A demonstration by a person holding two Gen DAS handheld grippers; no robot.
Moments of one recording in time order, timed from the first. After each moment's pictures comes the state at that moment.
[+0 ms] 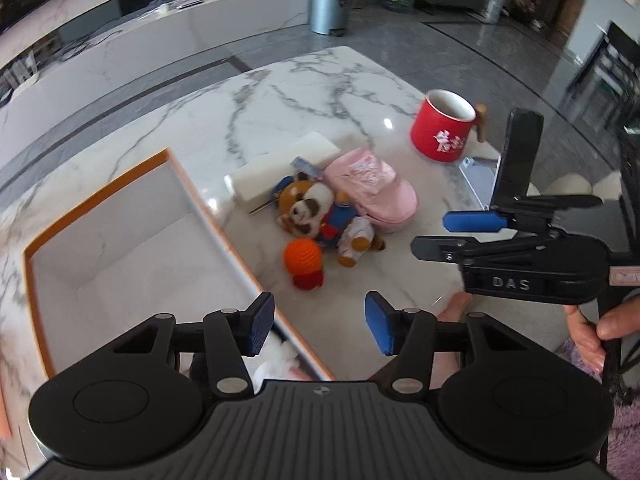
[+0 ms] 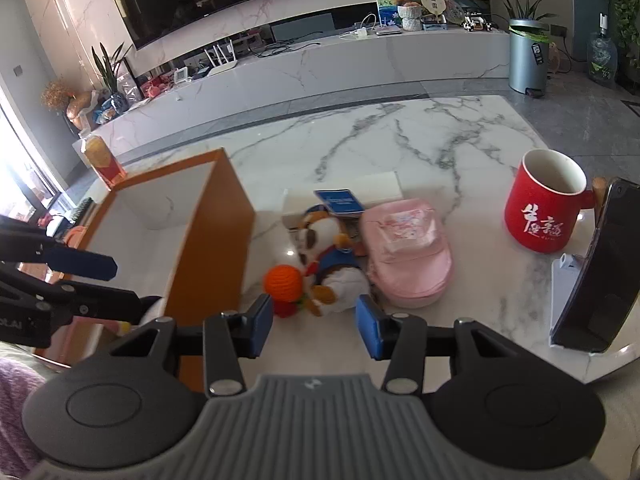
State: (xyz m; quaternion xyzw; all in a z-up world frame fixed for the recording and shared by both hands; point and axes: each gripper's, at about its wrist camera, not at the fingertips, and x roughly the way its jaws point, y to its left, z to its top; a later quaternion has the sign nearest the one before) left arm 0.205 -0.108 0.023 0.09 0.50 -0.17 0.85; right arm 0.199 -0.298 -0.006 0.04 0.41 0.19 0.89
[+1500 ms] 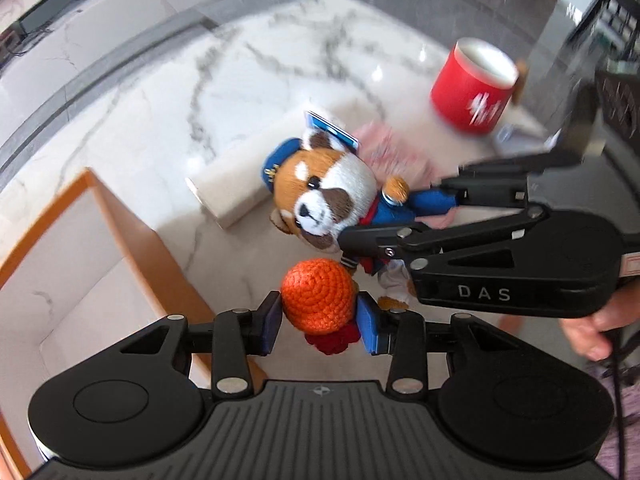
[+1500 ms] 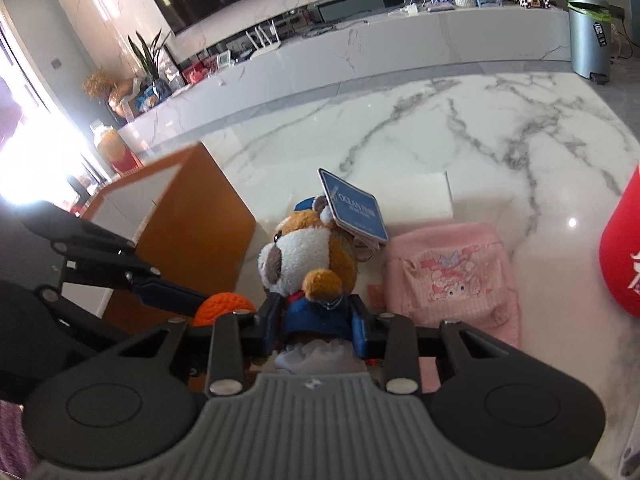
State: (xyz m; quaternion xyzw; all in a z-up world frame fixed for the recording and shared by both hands) left arm 0.275 -0.126 -0.028 0.10 0.54 -0.19 0.81; right arm 0.295 -0.284 -0.056 0.08 0.41 0.29 0.86
